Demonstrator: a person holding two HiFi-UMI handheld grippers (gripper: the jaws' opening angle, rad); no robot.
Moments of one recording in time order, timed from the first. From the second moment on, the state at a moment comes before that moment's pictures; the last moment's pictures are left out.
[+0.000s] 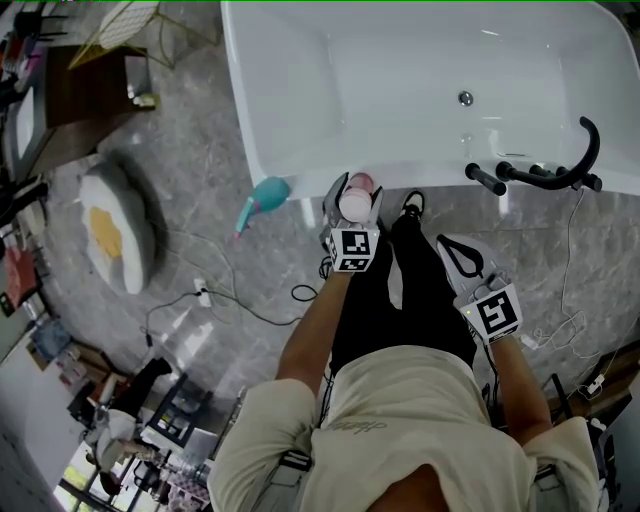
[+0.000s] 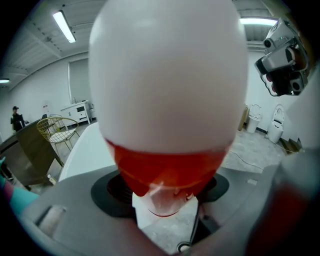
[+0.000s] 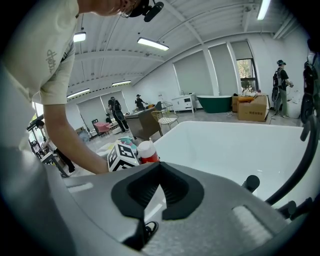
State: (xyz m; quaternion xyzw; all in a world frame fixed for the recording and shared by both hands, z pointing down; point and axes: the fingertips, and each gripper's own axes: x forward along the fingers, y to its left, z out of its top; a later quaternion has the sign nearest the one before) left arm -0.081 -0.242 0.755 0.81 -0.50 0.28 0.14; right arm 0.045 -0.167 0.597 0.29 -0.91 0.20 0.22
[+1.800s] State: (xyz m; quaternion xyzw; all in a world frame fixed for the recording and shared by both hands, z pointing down) left arm -0.138 -0.169 0.578 0.86 -0.46 0.18 0.13; right arm 0.000 -0.162 0.476 0.41 -0.90 0.06 0.16
